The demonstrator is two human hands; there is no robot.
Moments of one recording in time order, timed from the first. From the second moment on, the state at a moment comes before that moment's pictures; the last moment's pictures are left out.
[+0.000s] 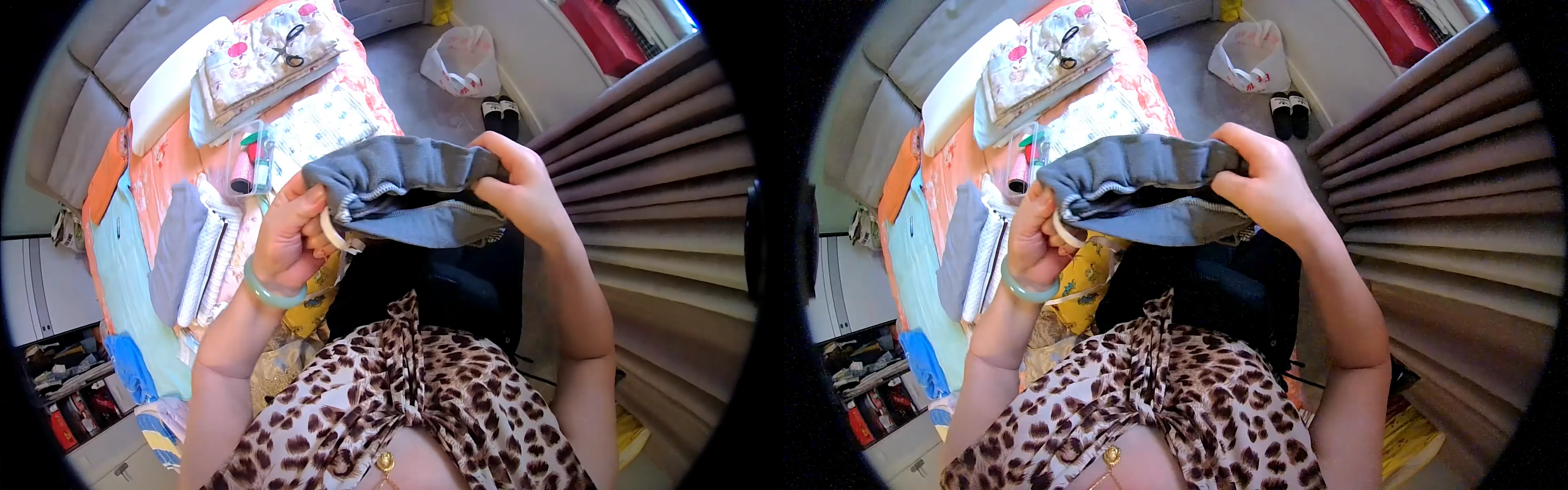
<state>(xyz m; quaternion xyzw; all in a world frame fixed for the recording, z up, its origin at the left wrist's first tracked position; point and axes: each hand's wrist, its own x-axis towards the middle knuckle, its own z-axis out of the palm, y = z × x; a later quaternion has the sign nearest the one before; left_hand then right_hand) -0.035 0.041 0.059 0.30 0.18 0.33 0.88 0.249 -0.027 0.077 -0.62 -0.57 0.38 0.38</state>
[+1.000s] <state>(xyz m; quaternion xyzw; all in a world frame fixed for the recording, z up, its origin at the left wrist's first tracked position) -0.037 0.048 0.043 0.78 0.31 0.13 0.52 0.223 -0.028 0.068 -0.60 -0.72 0.31 0.18</state>
